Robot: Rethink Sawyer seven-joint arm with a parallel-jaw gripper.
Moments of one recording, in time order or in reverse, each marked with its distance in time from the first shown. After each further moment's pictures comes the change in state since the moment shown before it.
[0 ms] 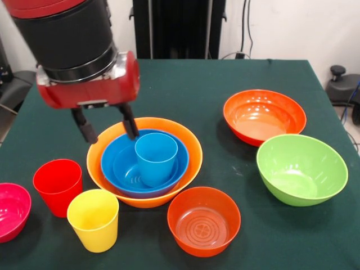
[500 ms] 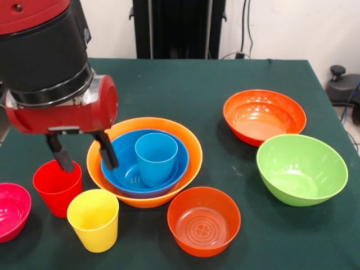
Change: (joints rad) arm 0.030 0.089 0.000 -0.188 -0.006 0.007 0.000
